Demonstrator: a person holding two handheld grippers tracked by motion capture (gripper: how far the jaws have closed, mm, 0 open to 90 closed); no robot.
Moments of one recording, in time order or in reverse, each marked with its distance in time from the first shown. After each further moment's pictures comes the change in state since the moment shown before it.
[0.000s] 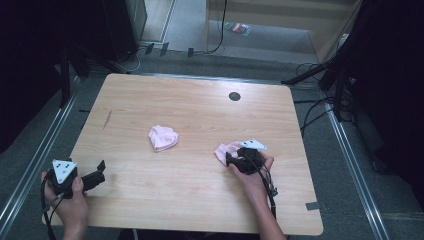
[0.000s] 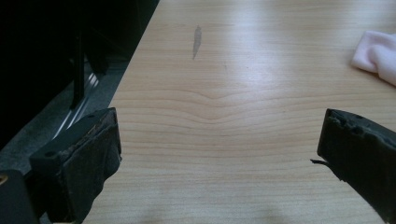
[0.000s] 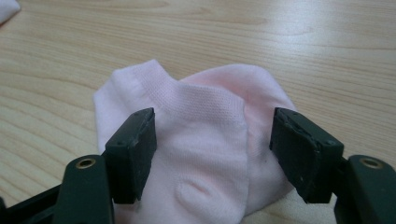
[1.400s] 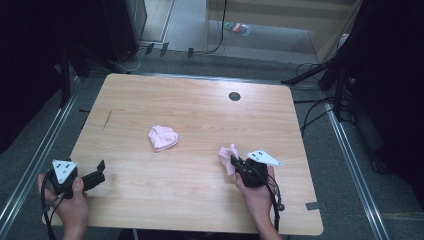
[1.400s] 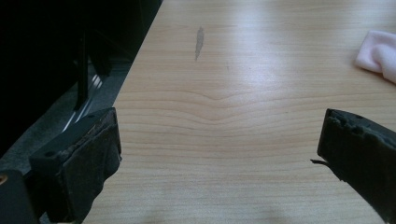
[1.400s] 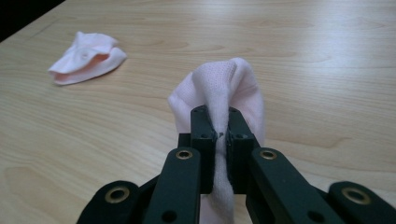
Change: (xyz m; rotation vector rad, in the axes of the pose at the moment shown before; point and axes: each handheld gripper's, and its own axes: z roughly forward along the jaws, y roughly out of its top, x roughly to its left) left arm -0.002 0.000 -0.001 -0.004 0.011 0.017; right arm 0.015 -0.012 -0.064 -0.158 0.167 0.061
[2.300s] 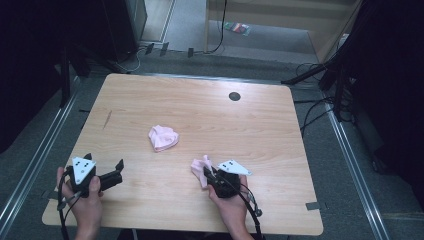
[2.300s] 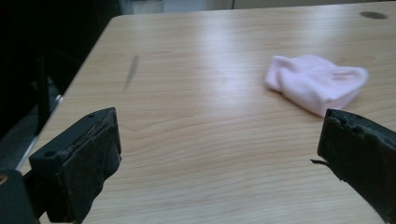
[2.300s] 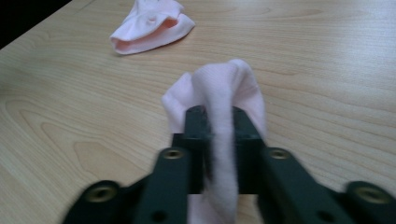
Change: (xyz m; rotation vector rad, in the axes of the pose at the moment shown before) left arm -0.057 0.020 -0.013 -0.039 -0.141 0.052; right arm 0.062 -0.028 0.029 0.047 0.096 -0.010
